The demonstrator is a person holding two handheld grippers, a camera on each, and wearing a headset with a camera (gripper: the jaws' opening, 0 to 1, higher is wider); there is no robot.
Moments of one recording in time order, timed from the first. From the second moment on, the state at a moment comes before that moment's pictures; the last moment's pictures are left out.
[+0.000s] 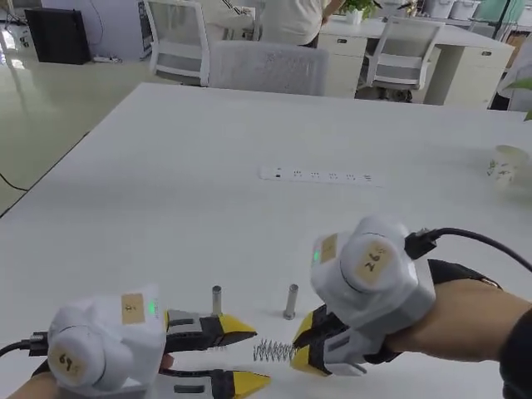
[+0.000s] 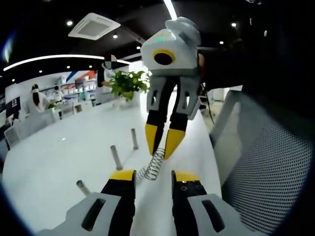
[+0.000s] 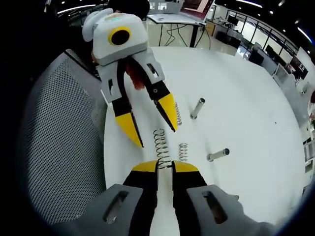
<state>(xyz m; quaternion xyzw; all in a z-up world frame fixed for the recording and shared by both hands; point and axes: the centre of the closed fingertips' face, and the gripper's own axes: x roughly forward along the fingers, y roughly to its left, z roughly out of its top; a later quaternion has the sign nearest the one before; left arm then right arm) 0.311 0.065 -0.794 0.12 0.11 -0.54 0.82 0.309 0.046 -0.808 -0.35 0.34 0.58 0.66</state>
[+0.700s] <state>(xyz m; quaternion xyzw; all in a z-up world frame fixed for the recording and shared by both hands) 0.310 0.063 -0.799 0.15 0.11 -0.55 0.81 0.304 0.050 -0.799 -0.35 0.34 0.59 0.65</state>
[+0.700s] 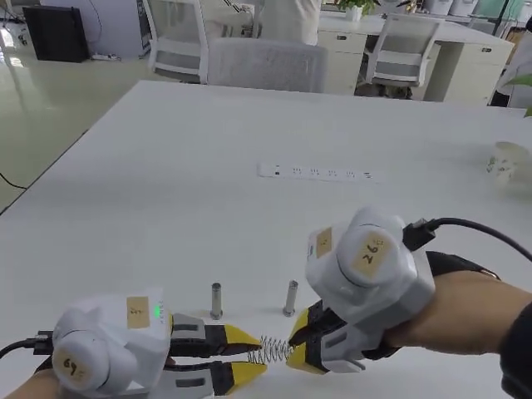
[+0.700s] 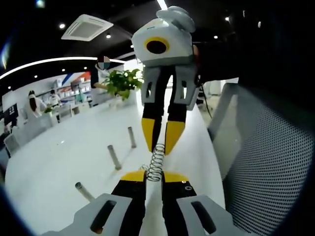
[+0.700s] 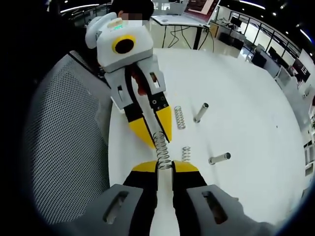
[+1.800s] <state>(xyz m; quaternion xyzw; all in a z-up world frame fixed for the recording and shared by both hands) 0.306 0.059 -0.795 0.16 0.10 -0.56 0.81 0.294 0.074 -0.776 -0.32 0.32 0.61 0.64</state>
